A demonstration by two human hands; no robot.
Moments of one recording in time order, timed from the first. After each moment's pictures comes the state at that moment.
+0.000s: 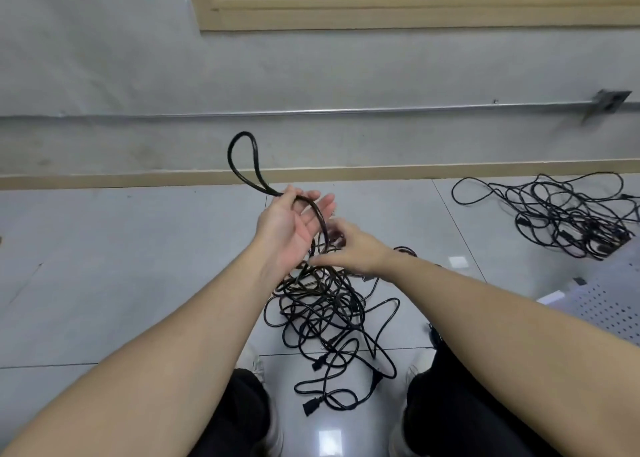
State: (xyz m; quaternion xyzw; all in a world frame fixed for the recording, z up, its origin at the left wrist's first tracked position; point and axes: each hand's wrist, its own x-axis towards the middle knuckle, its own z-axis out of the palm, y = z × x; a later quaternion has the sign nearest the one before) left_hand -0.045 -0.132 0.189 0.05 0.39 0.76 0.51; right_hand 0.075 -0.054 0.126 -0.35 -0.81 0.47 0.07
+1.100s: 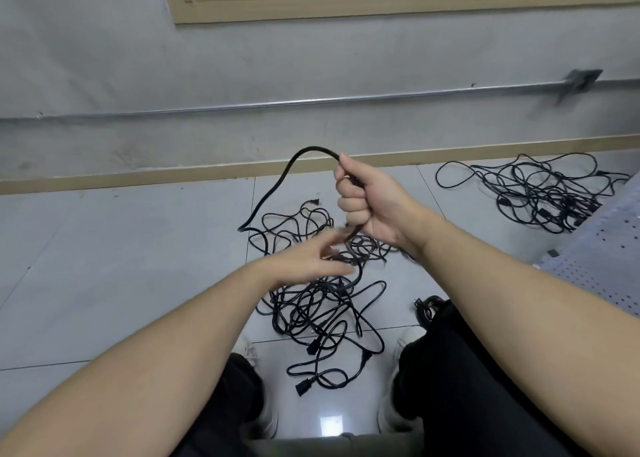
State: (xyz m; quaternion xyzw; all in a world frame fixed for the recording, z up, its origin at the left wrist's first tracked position) left_hand -0.016 -0.154 0.140 0.58 0.59 0.24 0.51; right_hand 0.118 -0.058 0.209 -0.25 -0.45 0.82 0.24
